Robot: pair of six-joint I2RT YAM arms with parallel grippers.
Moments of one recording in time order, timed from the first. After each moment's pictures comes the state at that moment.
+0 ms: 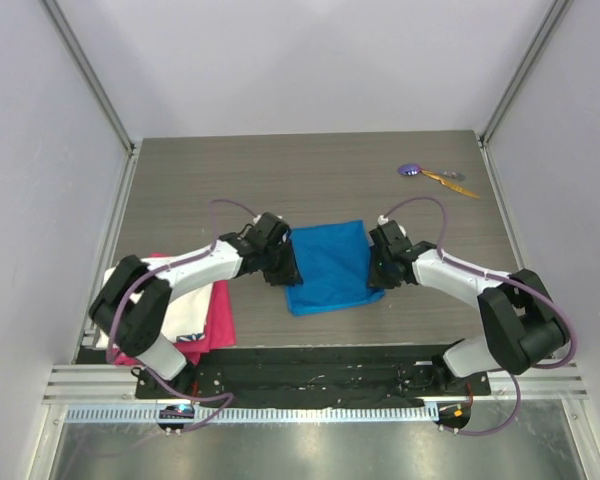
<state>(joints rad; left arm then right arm) -0.69 1.63 0.95 -0.35 0.16 -0.85 0.48 1.42 0.70 -0.38 0.01 0.58</state>
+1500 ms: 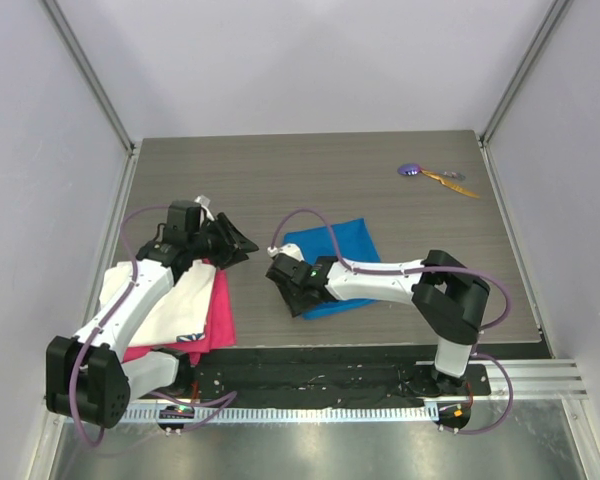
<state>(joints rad) -0.24 1.14 0.80 -0.42 0.39 -0.89 1.10 1.80 1.17 -0.54 0.22 0.55</state>
